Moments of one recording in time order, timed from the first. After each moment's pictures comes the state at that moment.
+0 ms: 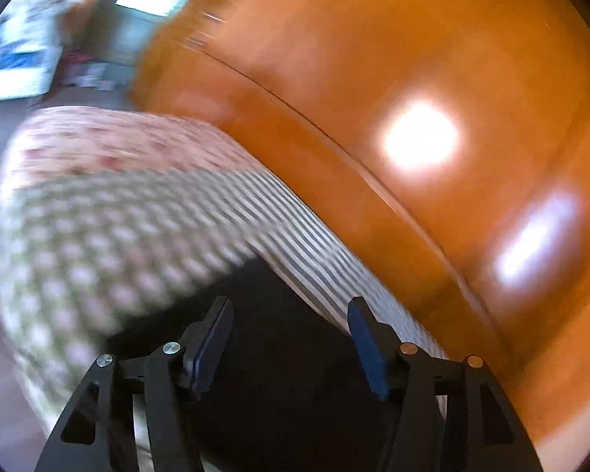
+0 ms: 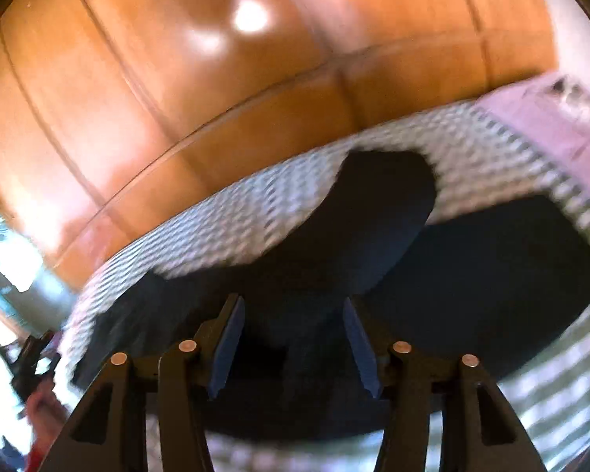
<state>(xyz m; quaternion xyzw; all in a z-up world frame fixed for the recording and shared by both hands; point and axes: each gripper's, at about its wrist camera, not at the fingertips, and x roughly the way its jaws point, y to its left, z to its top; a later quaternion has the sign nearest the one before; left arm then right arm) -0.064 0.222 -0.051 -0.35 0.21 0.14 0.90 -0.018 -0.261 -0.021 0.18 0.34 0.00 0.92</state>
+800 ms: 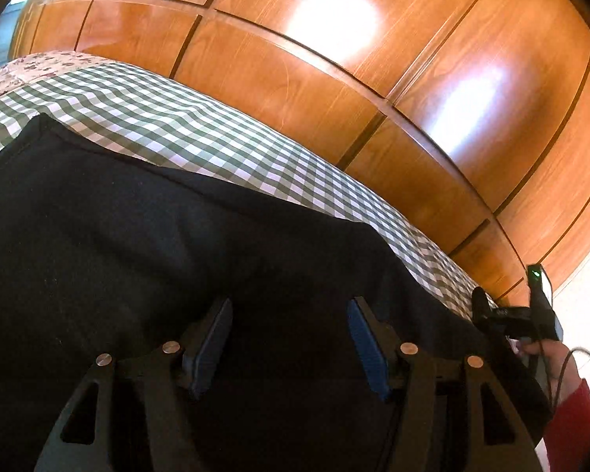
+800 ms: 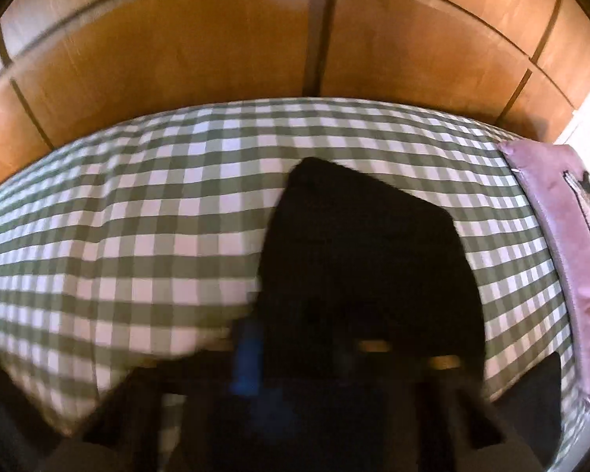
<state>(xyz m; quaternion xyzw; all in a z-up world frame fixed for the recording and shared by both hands) 0.038 0.105 -0.115 -0.27 0.33 -0.03 0.90 0.177 -0.289 -0.085 0.06 0.51 -0.12 0.85</state>
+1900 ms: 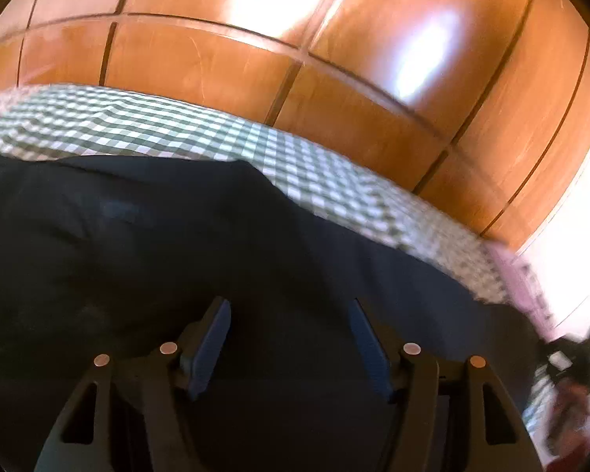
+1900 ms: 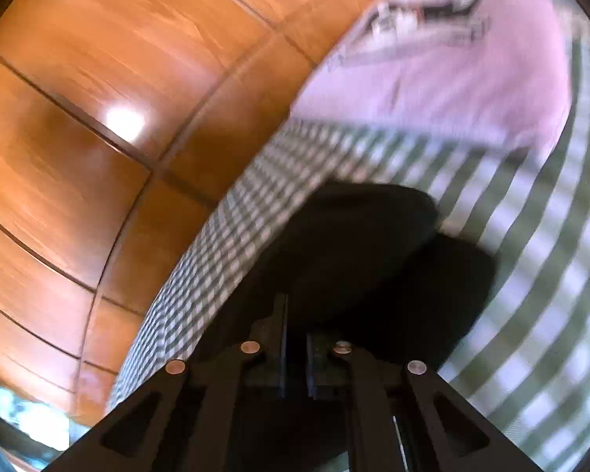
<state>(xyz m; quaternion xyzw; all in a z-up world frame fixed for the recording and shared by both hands) 0.032 0.007 -0.100 -0.17 0.38 -0.08 0.91 -0.097 -0.453 -0.070 0.37 0.27 -0.16 0.87</state>
